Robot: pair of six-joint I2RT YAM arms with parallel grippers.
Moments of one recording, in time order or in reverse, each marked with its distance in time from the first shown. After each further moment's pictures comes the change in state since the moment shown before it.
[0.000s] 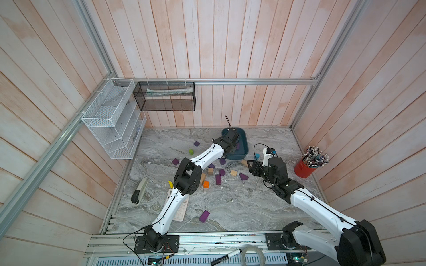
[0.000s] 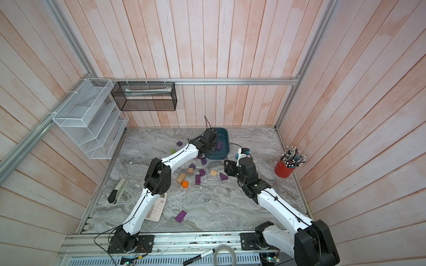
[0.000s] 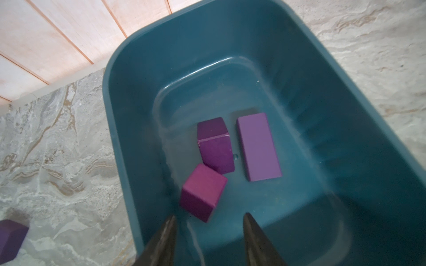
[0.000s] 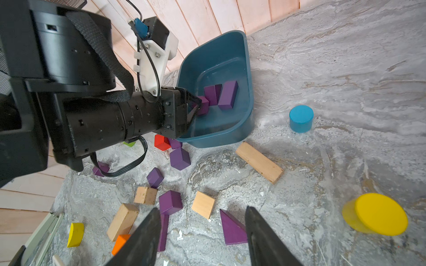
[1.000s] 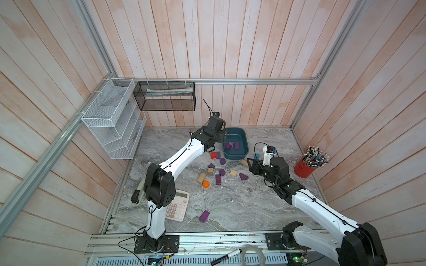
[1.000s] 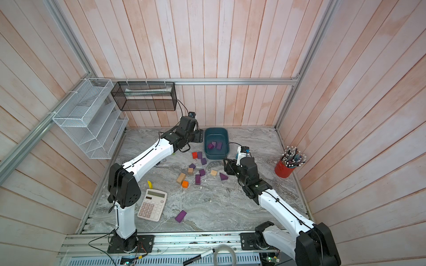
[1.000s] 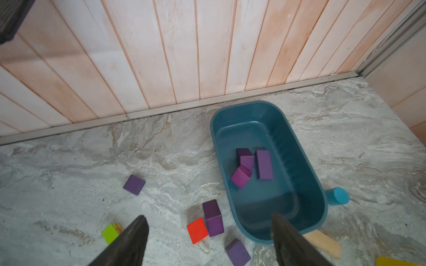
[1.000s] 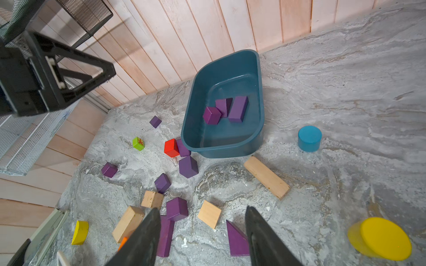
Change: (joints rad) left arm 0.078 -0.570 -0.441 0.038 -0.024 -0.141; right arm 0.002 -0.025 0.000 0.046 -0.019 -0.064
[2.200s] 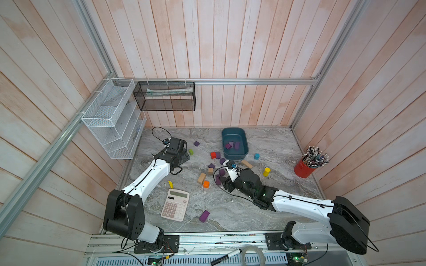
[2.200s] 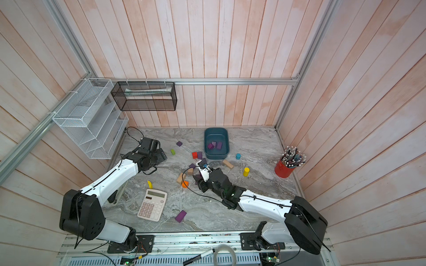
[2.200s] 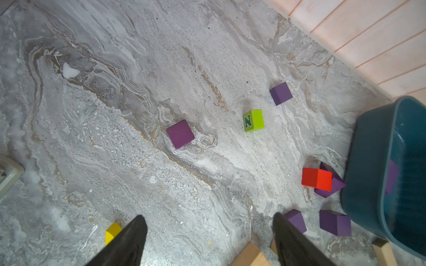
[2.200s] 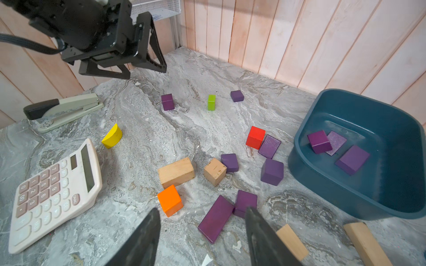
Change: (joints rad) left arm 0.311 -0.462 -0.703 -0.055 0.043 -0.509; right arm 0.516 0.234 0.028 0.243 0.167 -0.459
